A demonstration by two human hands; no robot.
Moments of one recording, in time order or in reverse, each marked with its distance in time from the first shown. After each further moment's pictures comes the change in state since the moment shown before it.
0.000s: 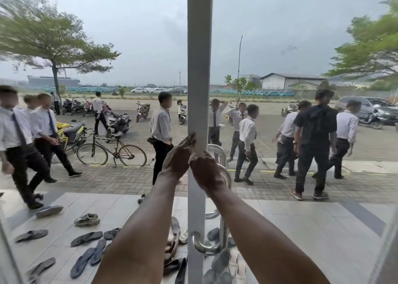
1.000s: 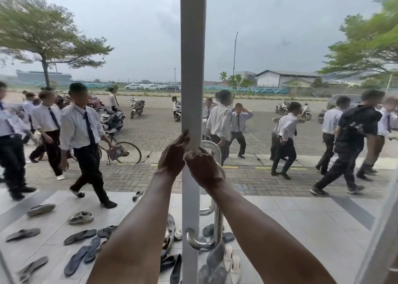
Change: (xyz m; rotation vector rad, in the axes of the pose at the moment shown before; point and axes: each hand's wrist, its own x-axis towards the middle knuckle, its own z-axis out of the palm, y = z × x) left_hand -0.007 0.010 0.004 -0.148 0.004 -0.124; right_hand -0.007 0.014 0.003 -0.058 0.089 -0.030
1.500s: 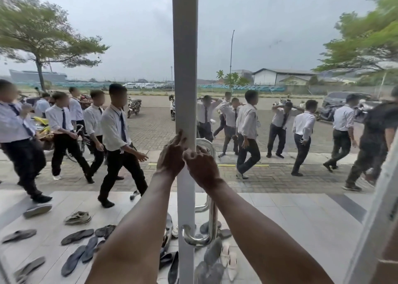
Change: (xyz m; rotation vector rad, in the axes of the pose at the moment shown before) left_hand -0.003 0.017 0.010 0.055 -0.021 -0.087; right_hand -0.014 0.009 -0.001 0.056 0.045 -0.005
